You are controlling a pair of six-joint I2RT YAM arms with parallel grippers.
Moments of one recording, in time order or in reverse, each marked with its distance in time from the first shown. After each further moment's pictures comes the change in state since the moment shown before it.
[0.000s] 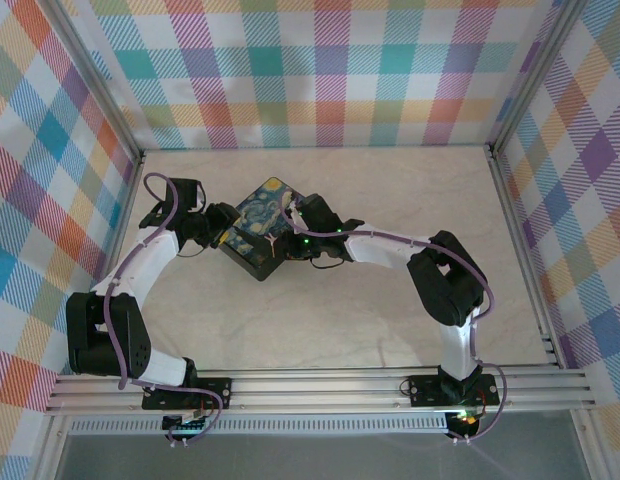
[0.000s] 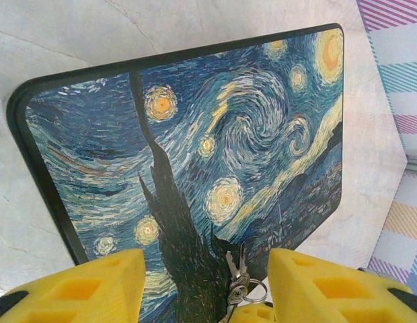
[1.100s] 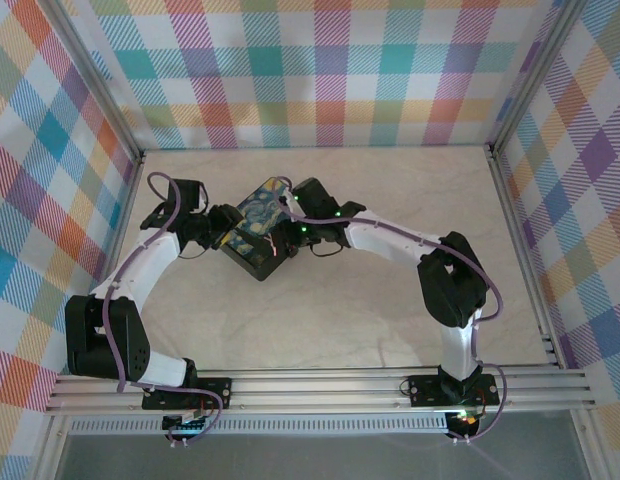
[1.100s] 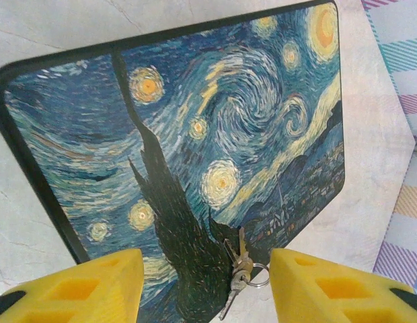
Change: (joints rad) left arm -0.037 -0.016 -0.005 -0.014 0.002 0.048; right arm 0.000 -0.017 0.197 -0.259 0.098 -0.188
